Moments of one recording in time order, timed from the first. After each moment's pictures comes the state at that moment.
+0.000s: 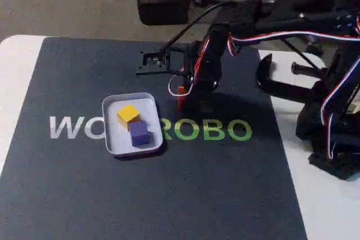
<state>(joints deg) 31.4 84.8 117.5 44.7 -115.8</state>
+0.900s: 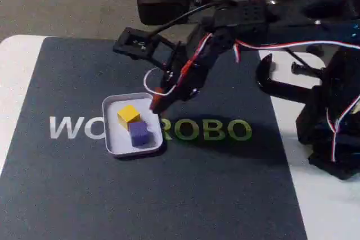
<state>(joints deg) 20.0 88.1 109.2 44.7 -87.1</state>
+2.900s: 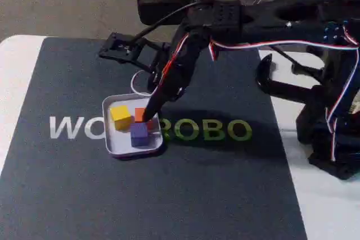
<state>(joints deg) 21.7 77.8 96.9 51.2 -91.4</state>
